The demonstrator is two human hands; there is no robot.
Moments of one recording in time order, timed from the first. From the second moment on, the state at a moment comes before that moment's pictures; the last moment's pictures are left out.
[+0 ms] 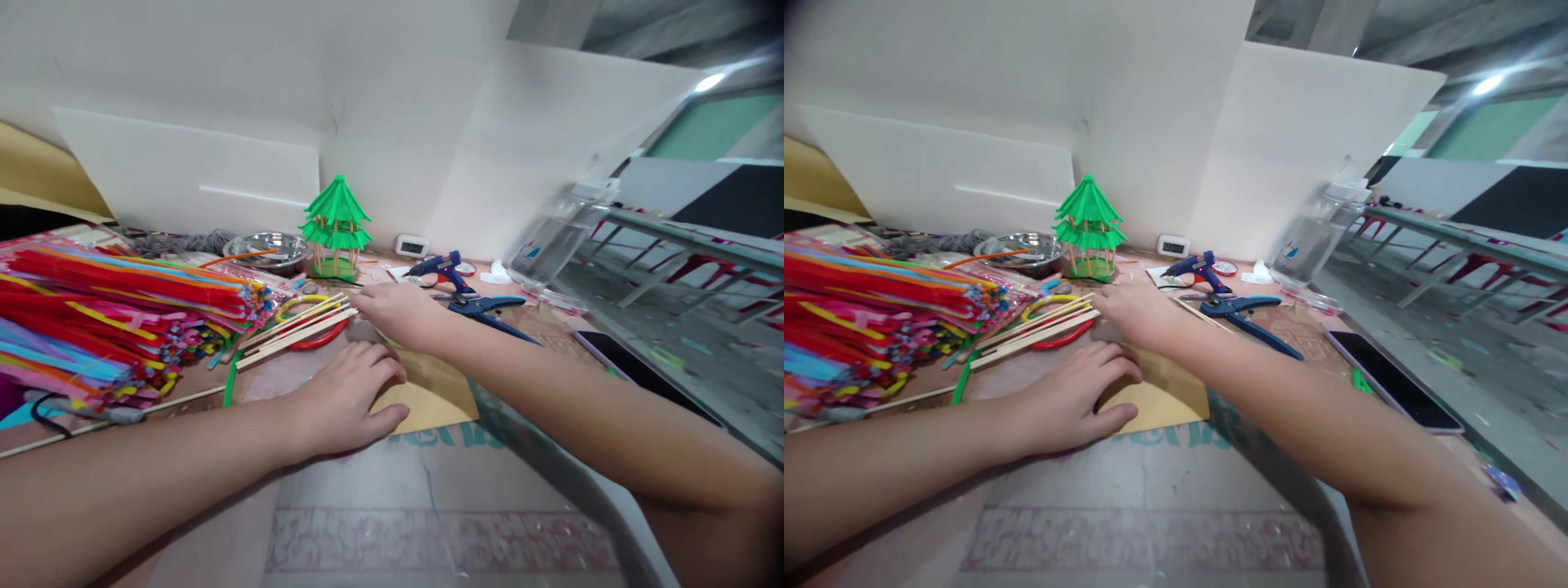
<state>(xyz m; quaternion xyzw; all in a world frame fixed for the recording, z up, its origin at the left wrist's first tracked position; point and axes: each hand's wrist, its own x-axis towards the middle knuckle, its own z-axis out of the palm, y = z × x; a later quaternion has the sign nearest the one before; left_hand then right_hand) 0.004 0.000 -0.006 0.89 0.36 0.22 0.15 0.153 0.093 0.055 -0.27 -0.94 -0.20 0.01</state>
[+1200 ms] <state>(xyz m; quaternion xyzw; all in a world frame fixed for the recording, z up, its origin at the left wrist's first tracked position) 0.004 0.000 -0.003 0.90 0.36 0.19 0.15 0.243 0.024 0.040 -0.38 -0.72 0.51 0.30</state>
